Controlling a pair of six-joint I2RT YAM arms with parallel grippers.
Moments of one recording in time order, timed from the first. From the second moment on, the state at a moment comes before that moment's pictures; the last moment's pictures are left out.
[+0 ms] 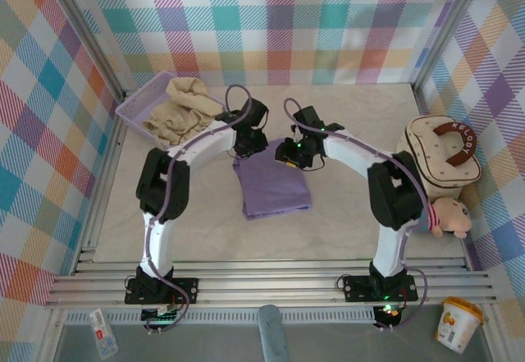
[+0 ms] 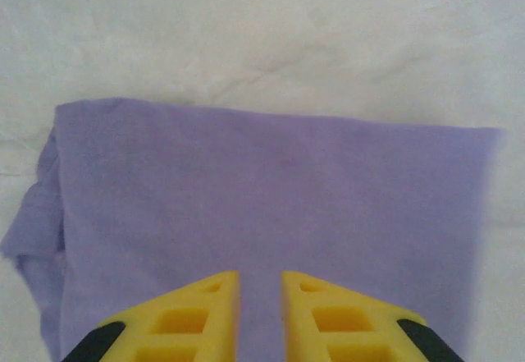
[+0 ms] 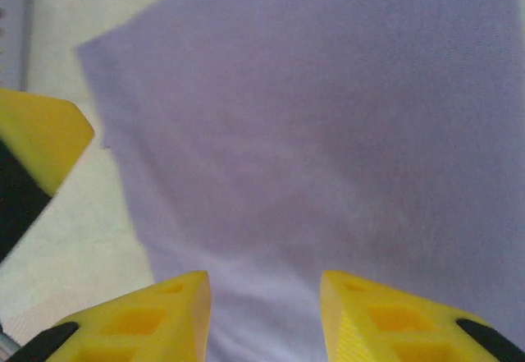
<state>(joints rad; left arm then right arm) -0.55 2.11 1.72 -0.76 -0.04 -0.84 0.48 1.94 1.38 -0.55 -0.36 0.68</state>
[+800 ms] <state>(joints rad) -0.33 1.98 1.92 -0.92 0.02 -0.78 0.67 2.04 1.58 -0.77 0.03 0.49</state>
